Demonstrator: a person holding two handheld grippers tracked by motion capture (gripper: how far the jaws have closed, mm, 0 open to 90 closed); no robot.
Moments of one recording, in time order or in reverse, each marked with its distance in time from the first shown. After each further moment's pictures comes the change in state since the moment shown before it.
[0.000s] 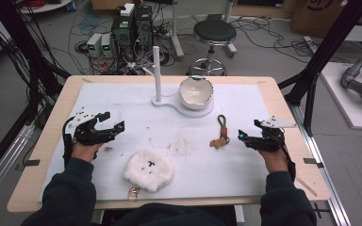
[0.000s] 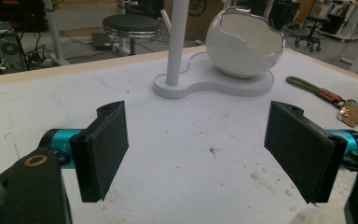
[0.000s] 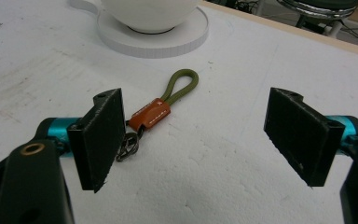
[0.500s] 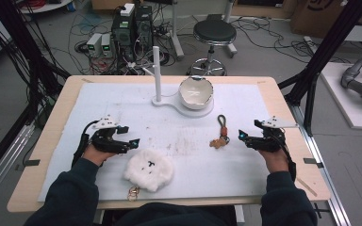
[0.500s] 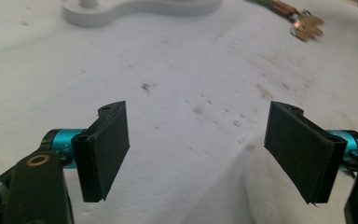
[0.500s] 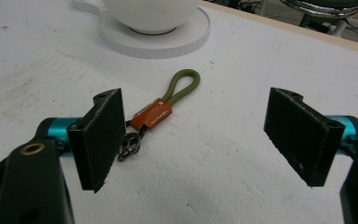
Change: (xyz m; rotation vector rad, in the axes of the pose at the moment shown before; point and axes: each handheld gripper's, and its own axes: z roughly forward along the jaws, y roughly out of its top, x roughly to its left) left arm -0.027 -0.019 0.032 0.302 -0.233 0.064; right arm -0.002 -0.001 0.000 -0.006 0.014 0.011
